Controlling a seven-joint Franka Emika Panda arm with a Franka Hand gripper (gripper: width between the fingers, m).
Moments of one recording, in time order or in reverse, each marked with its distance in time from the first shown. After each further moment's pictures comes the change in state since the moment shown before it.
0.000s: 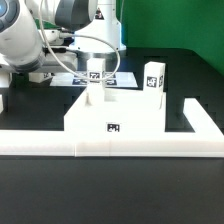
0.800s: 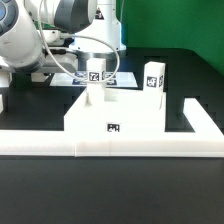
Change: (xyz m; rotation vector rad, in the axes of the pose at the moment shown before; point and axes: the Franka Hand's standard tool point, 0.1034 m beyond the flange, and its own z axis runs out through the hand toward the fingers) arm 0.000 0.000 -0.001 -0.001 0.002 -0.003
